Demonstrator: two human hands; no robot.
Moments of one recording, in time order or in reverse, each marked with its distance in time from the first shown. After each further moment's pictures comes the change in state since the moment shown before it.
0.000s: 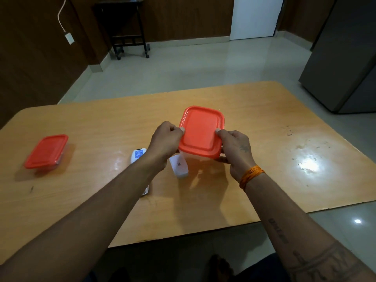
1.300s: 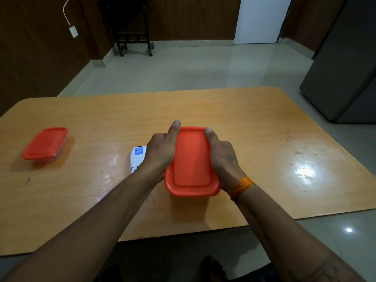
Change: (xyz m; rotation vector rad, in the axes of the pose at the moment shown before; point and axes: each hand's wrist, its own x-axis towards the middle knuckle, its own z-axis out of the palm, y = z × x) left_hand -0.020 -0.020 -0.004 -0.157 0.108 -0.071; right_hand -0.025 0.005 0.019 -0.150 -0.167 -0.049
